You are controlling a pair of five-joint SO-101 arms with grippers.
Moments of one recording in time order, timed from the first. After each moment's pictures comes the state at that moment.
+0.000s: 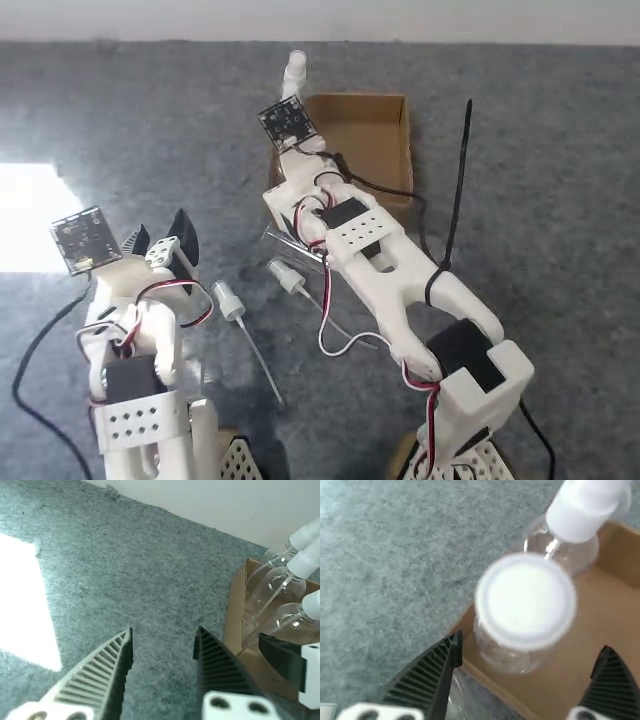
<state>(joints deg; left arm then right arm) -18.0 -78.5 78.5 42.7 17.0 -35.9 11.5 16.4 24.1 1.0</state>
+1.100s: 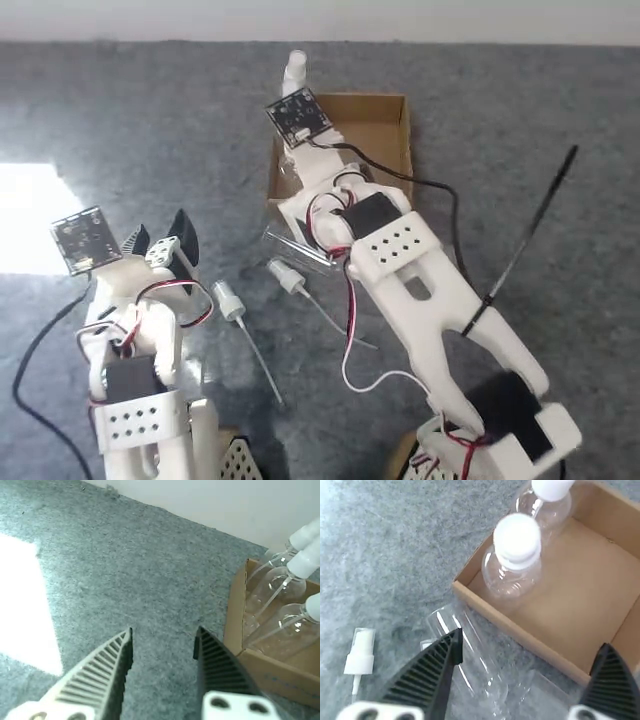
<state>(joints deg) -18.0 -78.5 78.5 42.7 17.0 -35.9 -8.0 16.4 51.3 1.0</state>
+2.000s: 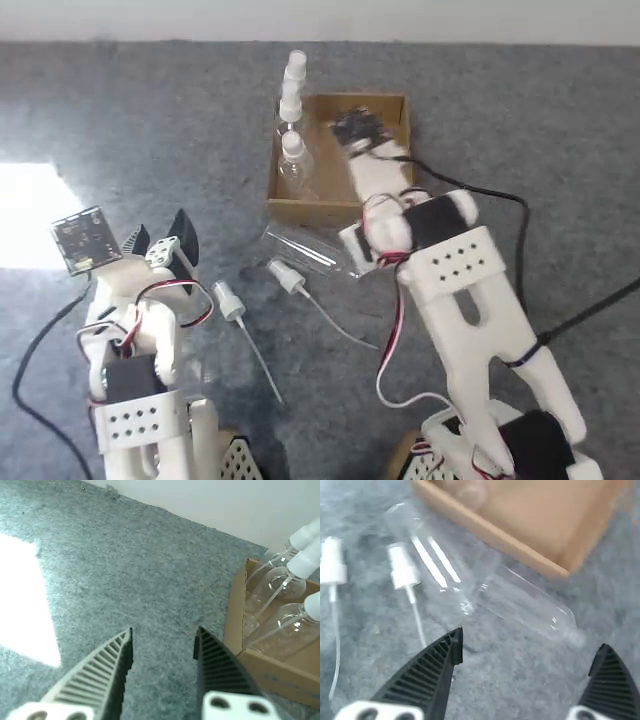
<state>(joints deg) -18.0 -78.5 78.5 42.7 17.0 -25.9 -20.5 16.4 79.4 2.2</state>
